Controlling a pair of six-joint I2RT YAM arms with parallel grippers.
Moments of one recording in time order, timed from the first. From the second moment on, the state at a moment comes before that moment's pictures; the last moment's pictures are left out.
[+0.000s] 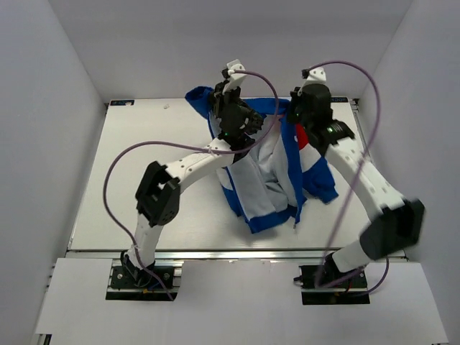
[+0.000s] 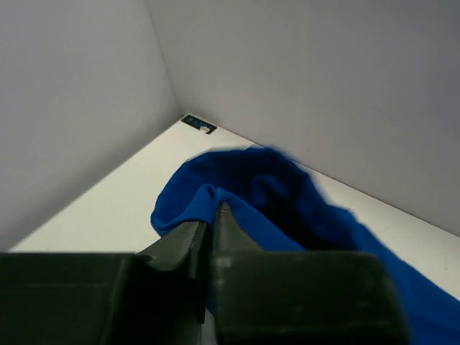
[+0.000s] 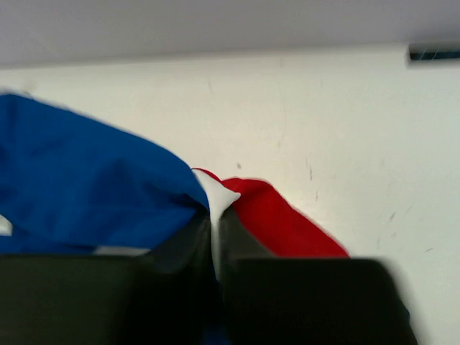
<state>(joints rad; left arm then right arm) -0.85 2.04 1.83 1.03 -1.51 0.88 0.44 1.43 1.43 -0.30 0.26 0.23</state>
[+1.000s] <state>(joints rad) -0.33 1.62 1.10 -0.24 0.37 -0.61 0.30 1.39 1.15 -0.48 -0.07 0.26</state>
